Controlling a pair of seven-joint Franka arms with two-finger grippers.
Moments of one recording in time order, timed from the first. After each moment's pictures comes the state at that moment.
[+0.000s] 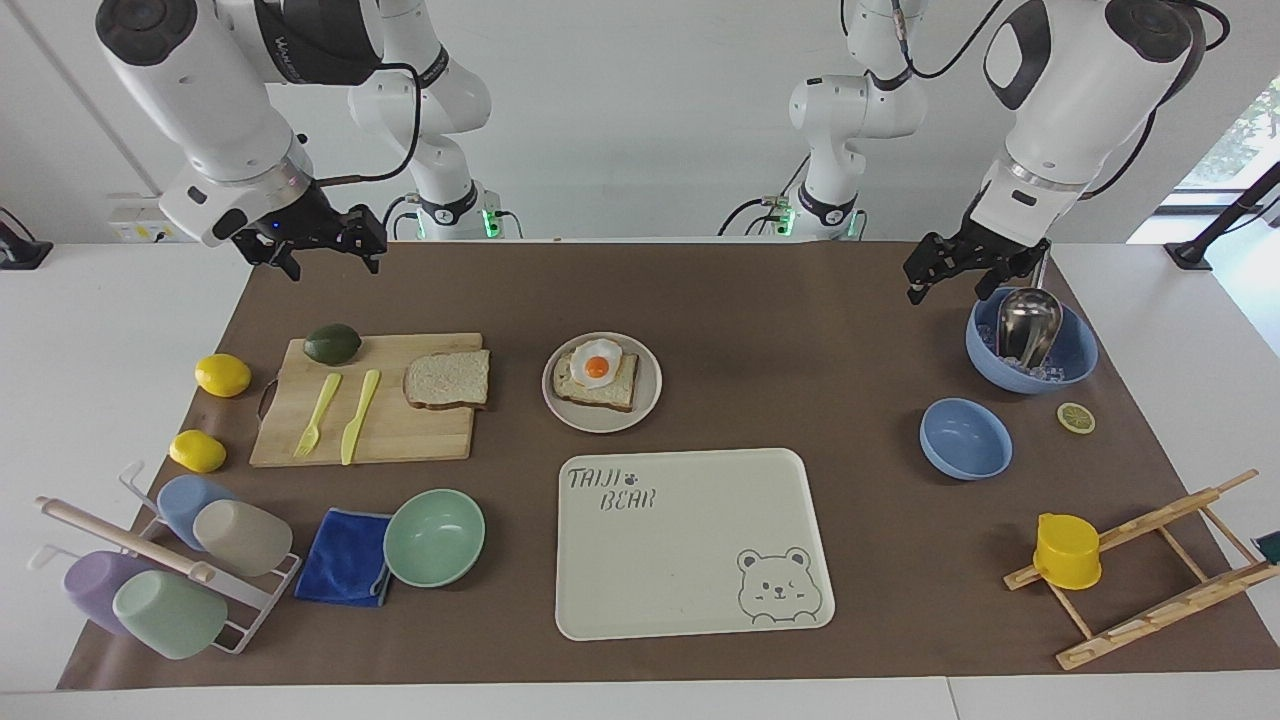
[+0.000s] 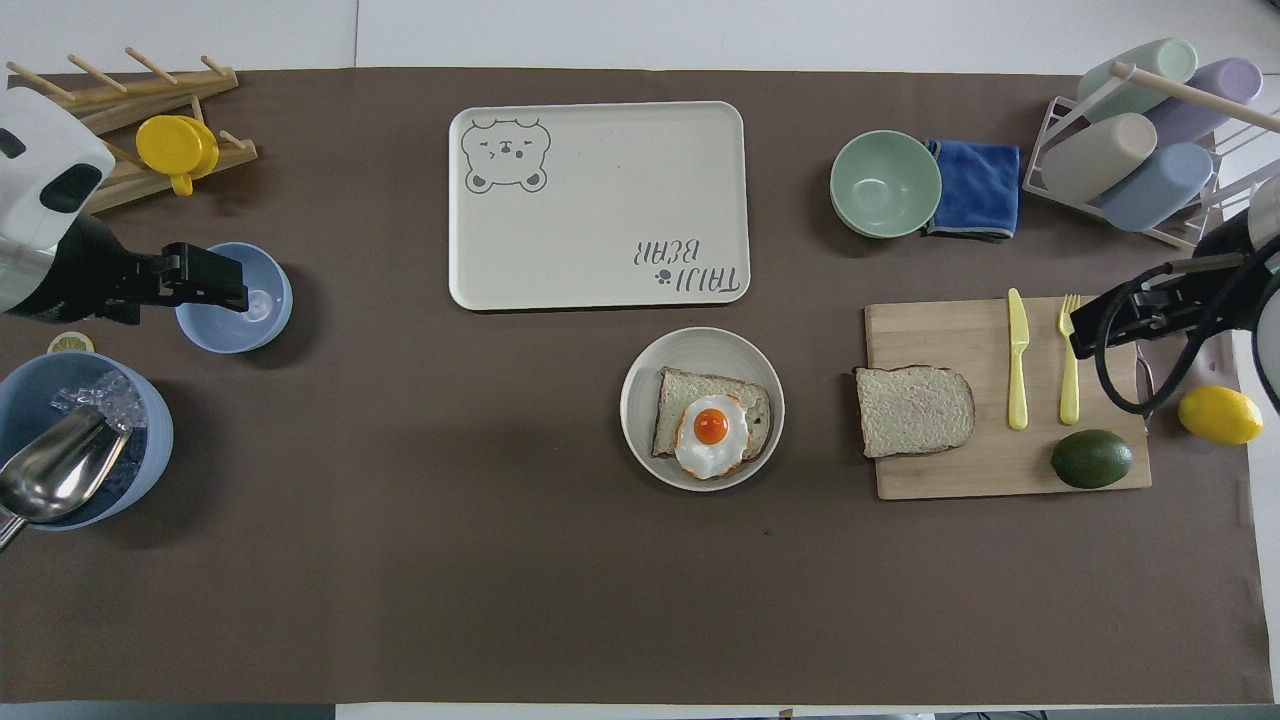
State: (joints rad) left arm -0.15 -0.01 0.00 -1.66 -0.05 1.65 -0.17; right arm 0.06 0.06 -0.03 -1.52 -0.01 1.39 -0.08
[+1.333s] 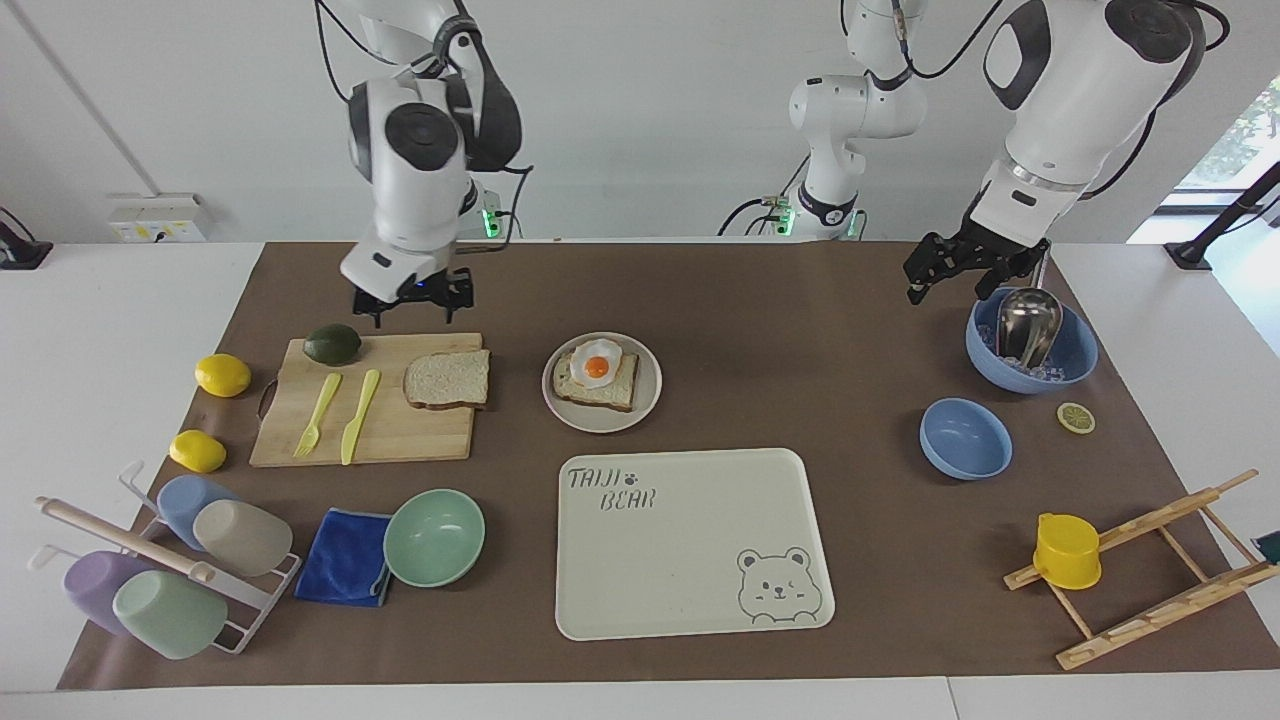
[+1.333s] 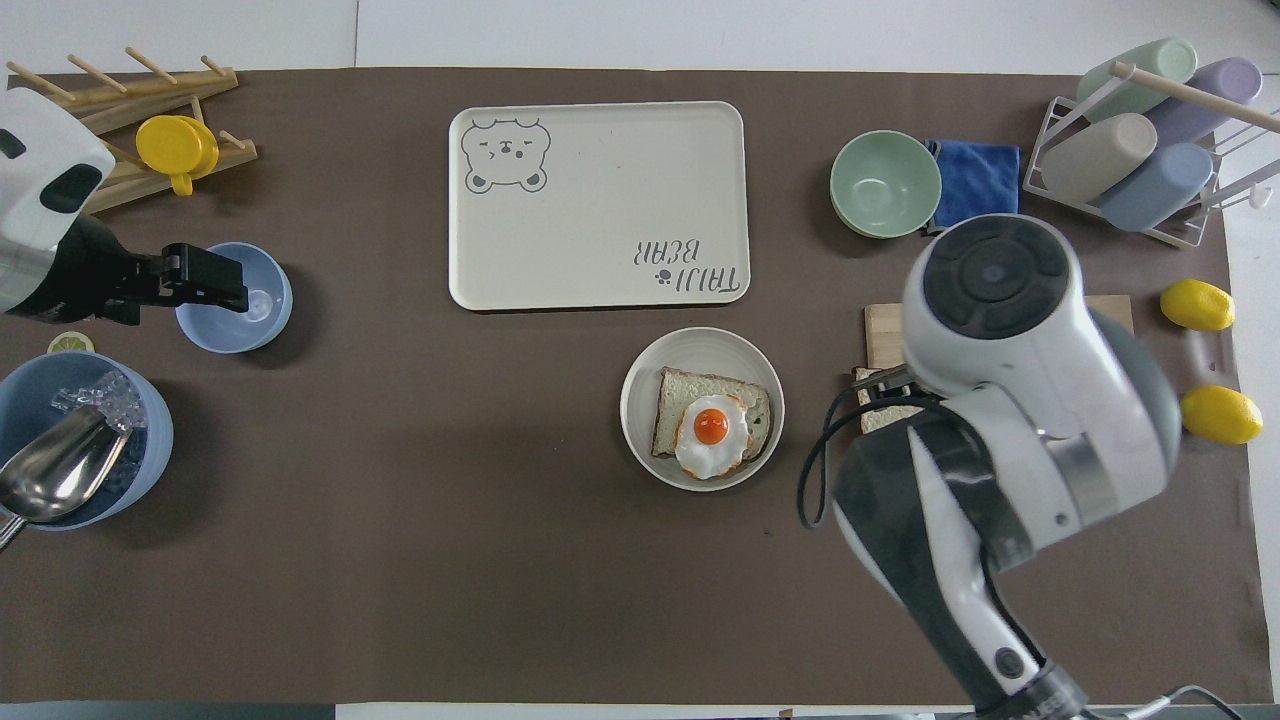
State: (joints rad) left arm -0.15 -0.01 0.00 -1.66 -0.05 1.65 -0.17; right arm 0.39 0.03 0.00 -1.94 -0.33 1.76 0.22
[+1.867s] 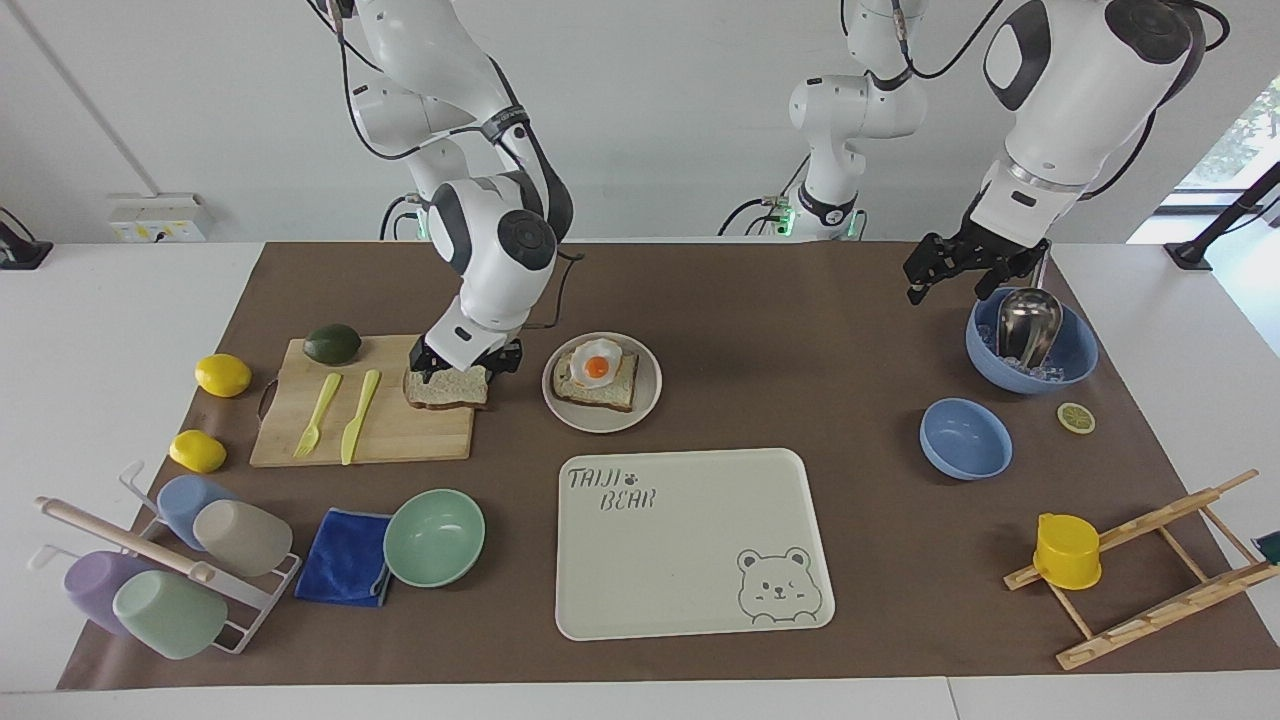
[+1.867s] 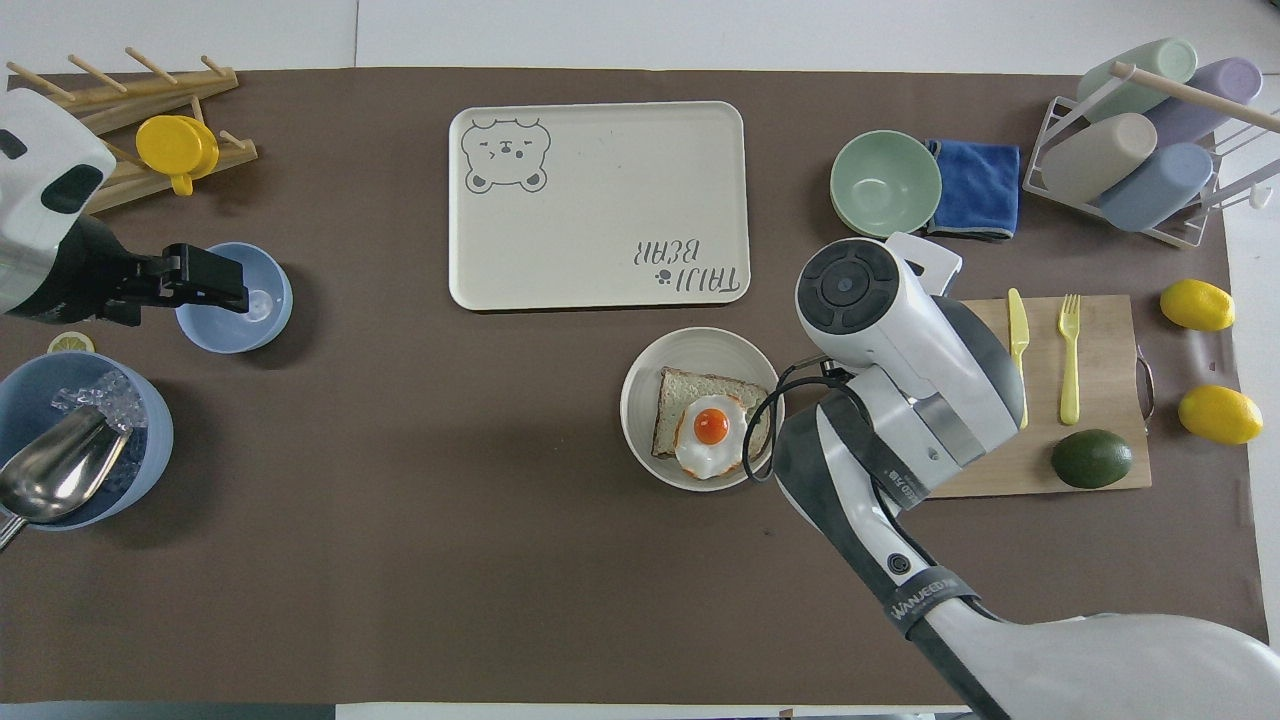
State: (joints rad) left arm -0.15 -0.01 0.00 -1.66 -0.05 1.65 -0.17; right arm 0.39 0.22 -0.02 -1.95 -0.42 1.90 0.38
